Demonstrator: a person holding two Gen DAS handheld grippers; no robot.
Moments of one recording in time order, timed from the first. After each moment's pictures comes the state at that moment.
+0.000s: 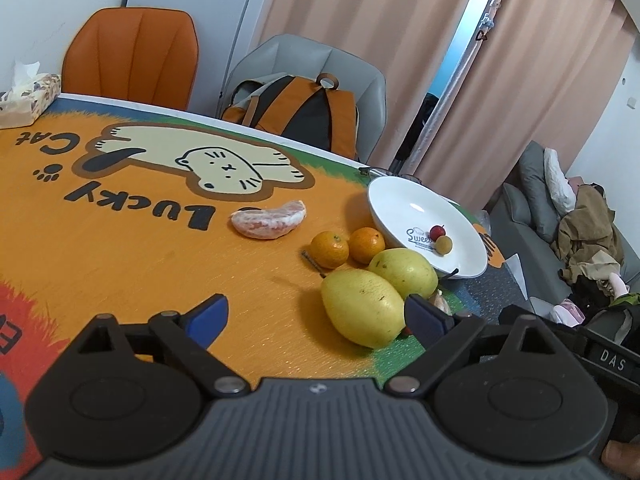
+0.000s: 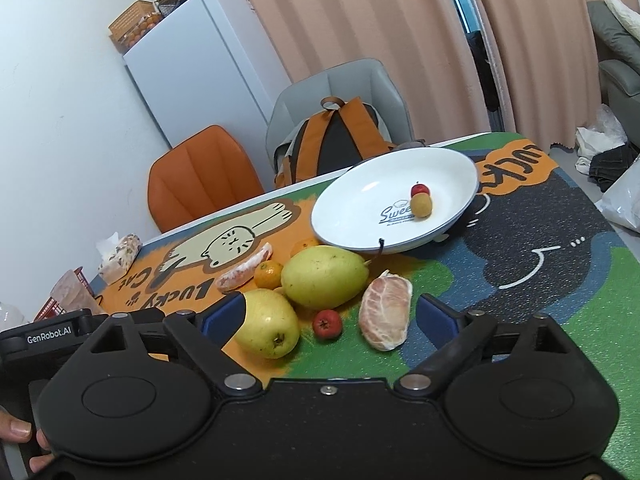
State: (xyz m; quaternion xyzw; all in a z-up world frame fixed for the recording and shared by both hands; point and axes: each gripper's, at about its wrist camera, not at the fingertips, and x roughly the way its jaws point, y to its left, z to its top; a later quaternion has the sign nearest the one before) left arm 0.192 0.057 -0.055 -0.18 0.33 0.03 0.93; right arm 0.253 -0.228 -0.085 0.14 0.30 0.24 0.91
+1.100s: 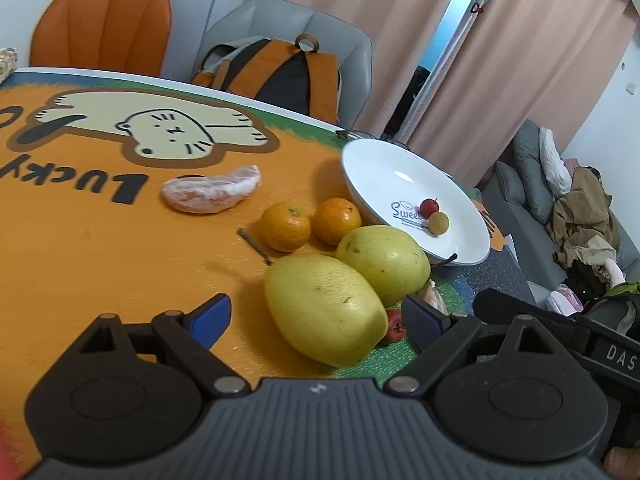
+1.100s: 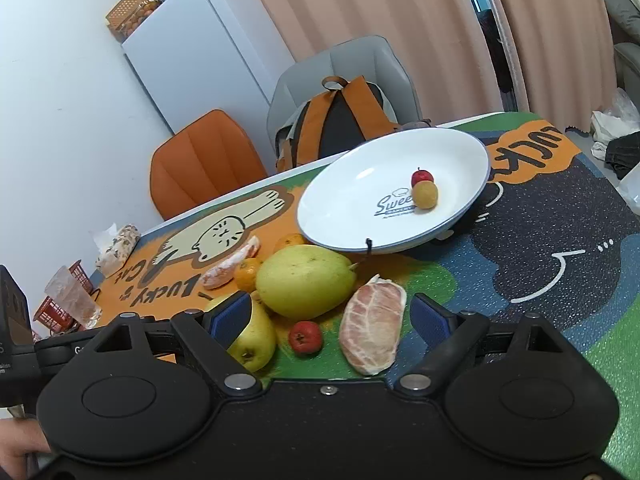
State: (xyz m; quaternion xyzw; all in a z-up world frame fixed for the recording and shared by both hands) left arm 0.255 0.021 -0.096 -0.19 0.36 0.00 0.91; right arm 0.298 -0.233 -0.108 0.15 0.33 0.26 0.89
